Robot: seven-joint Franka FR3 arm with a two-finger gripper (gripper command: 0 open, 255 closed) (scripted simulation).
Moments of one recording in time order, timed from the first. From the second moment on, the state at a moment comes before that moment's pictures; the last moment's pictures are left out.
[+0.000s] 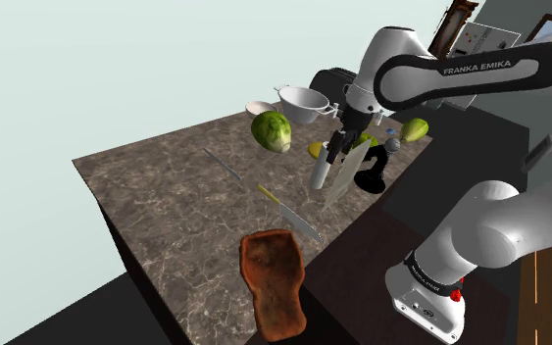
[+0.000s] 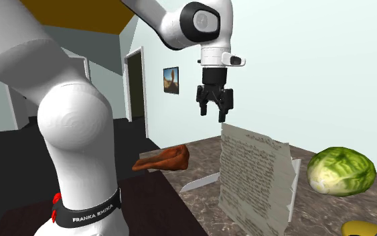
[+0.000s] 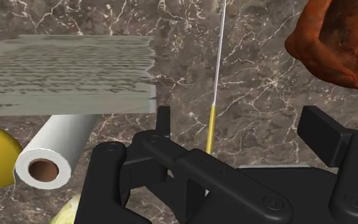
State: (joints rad) arm 0.03 -0.59 0.01 -2.64 0.07 2.08 -0.05
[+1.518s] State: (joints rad) arm 0.12 0.24 0.07 -2.57 0.26 2.81 -0.09
